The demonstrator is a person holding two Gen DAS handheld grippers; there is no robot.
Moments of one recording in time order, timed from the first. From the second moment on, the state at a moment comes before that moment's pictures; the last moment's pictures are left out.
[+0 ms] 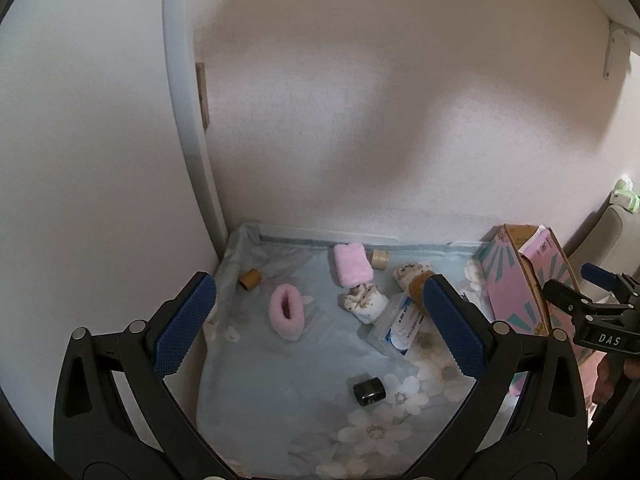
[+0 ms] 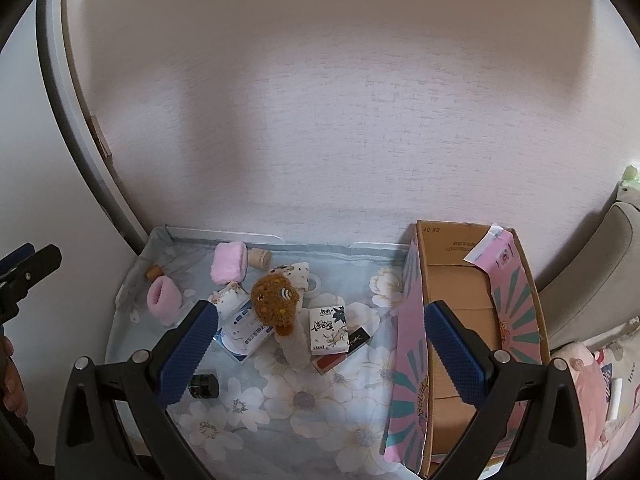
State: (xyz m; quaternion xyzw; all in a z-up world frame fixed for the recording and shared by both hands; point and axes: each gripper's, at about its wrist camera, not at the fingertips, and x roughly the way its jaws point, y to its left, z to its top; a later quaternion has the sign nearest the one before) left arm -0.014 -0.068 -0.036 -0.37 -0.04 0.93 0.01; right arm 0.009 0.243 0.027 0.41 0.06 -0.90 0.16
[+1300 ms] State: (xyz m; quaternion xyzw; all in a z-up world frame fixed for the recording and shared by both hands) left arm -0.003 0.014 -0.261 -0.49 -0.06 0.87 0.01; right arm -0.084 0.186 -0.151 0.50 0.12 -0.77 0.38
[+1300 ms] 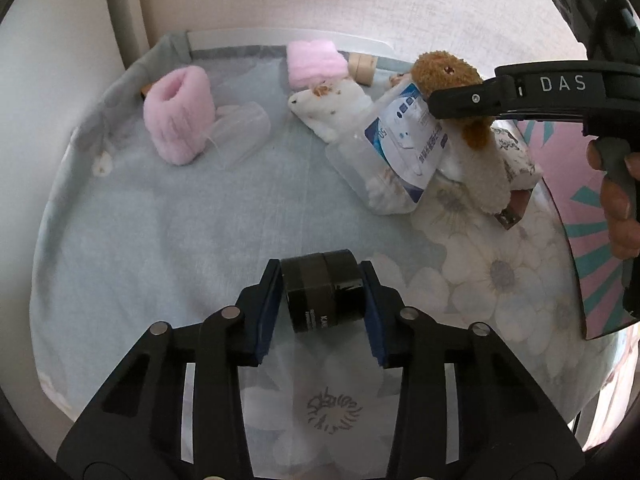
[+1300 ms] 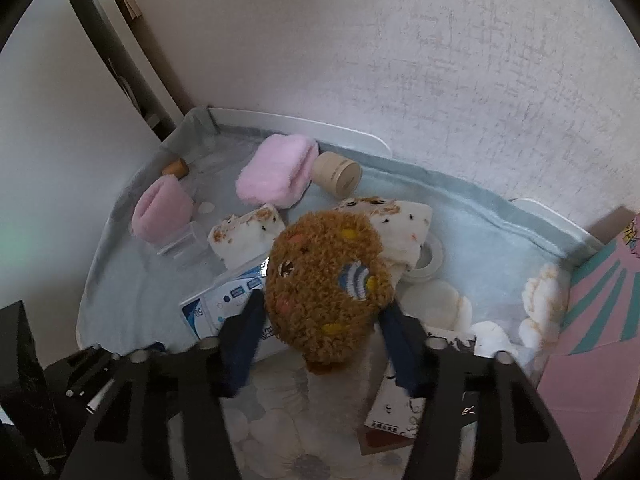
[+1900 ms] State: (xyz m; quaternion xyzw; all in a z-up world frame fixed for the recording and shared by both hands) left arm -0.016 -0.001 -0.187 -0.46 -0.04 0.89 0.05; right arm -0.071 0.200 -0.089 0.47 0.06 -0.80 0.37
